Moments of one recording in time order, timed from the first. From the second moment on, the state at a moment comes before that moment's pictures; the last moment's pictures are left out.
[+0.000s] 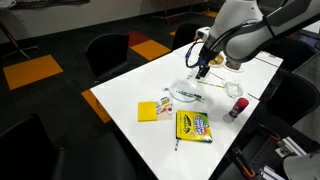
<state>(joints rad) 0.02 0.11 0.05 -2.39 -0.16 2.73 -0.61</state>
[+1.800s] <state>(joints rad) -0.26 0.51 0.51 -2.30 0.04 3.01 -1.30</state>
